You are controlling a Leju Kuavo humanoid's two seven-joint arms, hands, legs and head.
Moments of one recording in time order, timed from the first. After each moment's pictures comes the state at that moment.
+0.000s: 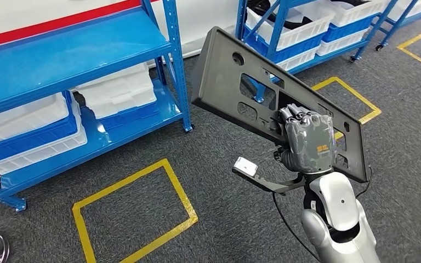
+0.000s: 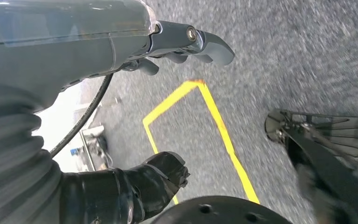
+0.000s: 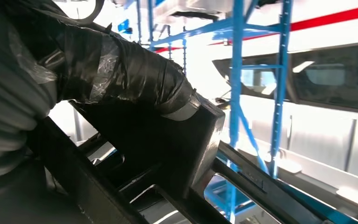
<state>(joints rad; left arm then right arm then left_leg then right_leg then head) -0.01 -0.09 0.76 -0.32 -0.87 -0.07 0.15 -0.26 -0.14 0.51 -1.89 1.45 -0.18 -0.04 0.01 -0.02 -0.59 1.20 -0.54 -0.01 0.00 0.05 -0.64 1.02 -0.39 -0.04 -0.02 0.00</state>
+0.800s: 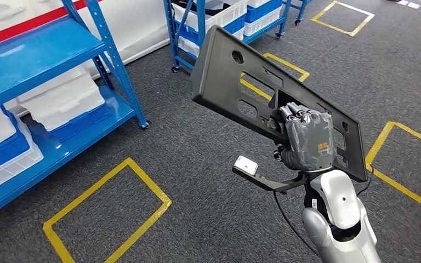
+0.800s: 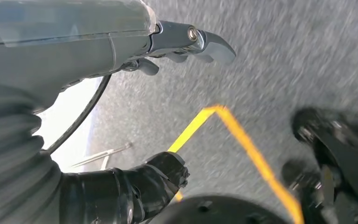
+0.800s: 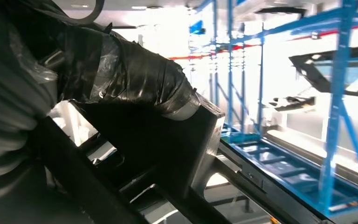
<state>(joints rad) -0.01 -0.10 0.84 -0.34 -0.91 -0.09 0.15 -0.28 -0.14 0.51 -1.89 1.42 -0.15 -0.04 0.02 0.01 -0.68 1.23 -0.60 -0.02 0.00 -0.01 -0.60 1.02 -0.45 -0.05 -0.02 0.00</state>
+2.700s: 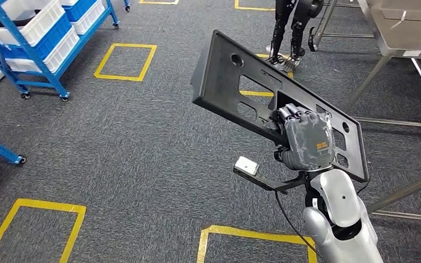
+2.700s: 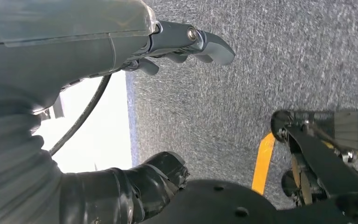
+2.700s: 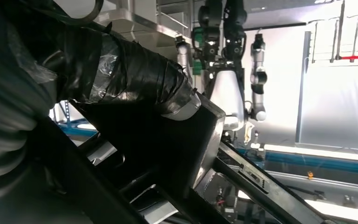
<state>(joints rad) -0.02 -0.12 0.93 -0.36 -1.02 -0.11 0.10 -0.28 -0.16 0.51 -1.88 1.41 -0.13 -0.04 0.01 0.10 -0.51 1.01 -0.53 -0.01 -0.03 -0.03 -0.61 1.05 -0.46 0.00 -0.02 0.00</state>
